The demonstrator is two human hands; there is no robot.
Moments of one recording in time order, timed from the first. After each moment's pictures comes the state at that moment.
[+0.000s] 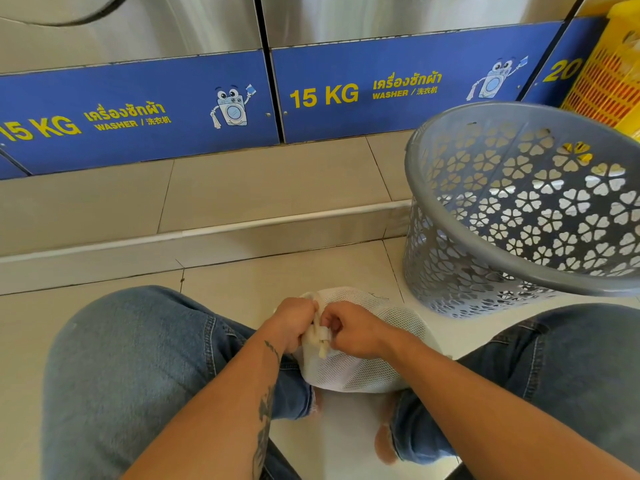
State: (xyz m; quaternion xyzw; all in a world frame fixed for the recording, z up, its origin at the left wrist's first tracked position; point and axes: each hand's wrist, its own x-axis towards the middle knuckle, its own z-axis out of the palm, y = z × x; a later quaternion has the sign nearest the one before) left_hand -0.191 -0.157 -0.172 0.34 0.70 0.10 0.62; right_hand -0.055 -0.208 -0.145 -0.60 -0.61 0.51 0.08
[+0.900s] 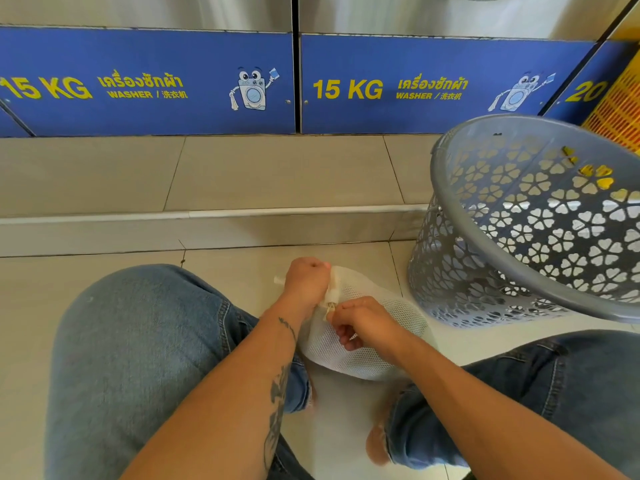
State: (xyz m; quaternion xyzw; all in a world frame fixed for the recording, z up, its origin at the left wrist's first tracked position) left_hand -0.177 -0.133 -0.147 0.43 0.68 0.27 0.53; right_hand -0.060 -0.210 -0.133 -0.62 -0.38 0.64 0.24
